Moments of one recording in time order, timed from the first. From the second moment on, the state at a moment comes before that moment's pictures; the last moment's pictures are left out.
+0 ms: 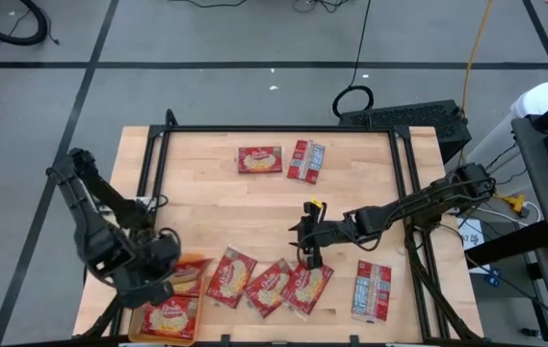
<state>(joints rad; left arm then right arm) -0.93 1.35 1.38 -1.36 -0.24 -1.43 0.28 1.54 0.85 0.03 0.26 0.06</state>
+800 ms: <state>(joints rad) -1.03 1.35 1.06 -1.17 -0.14 -1.81 0.28 1.54 0.85 0.08 0.26 0.03</state>
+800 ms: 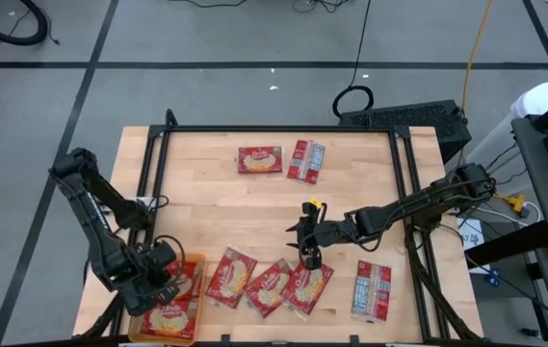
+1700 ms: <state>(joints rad) -0.96 1.28 1.02 -1.32 -0.08 -1.76 0.28 1.54 0.85 0.09 0.26 0.05</state>
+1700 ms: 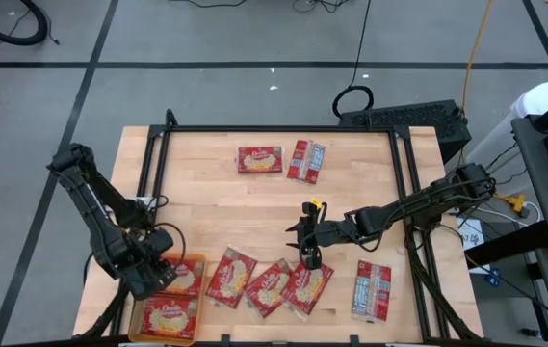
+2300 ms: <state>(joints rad) -0.83 1.28 1.02 -1.20 -0.63 -1.38 0.28 1.54 0.85 0.14 0.26 0.10</state>
